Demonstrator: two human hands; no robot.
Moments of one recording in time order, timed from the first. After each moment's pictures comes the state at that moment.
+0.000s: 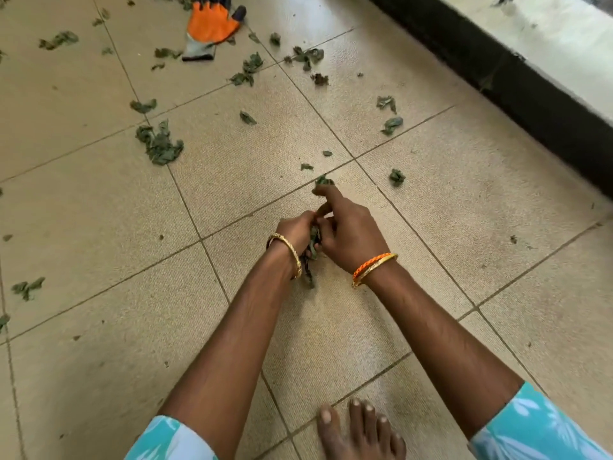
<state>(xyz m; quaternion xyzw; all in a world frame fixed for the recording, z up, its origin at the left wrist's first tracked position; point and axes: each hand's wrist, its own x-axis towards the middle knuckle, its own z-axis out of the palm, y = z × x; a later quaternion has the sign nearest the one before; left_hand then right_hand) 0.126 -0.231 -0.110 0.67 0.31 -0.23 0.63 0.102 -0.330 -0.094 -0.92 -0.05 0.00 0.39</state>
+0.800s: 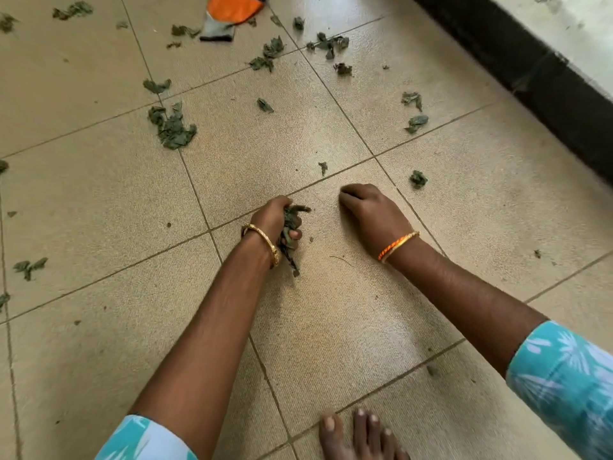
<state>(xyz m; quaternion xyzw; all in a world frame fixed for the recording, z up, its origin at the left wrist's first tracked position) 0.139 -0.188 -0.112 0.56 0.38 -0.24 0.70 0.144 -0.366 -0.140 -0.96 -0.23 -0.03 0.15</state>
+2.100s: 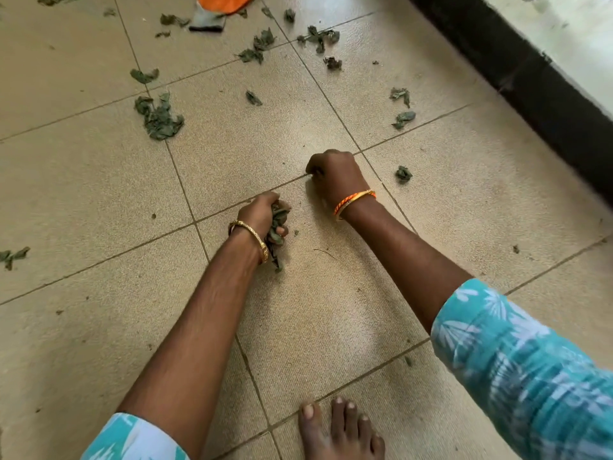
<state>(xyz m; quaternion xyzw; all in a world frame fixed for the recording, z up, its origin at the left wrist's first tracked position) 0.131 -0.195 -0.108 0.59 0.37 -0.19 0.69 0.193 -0.329 -0.127 -0.96 -0.12 0.00 0.25</state>
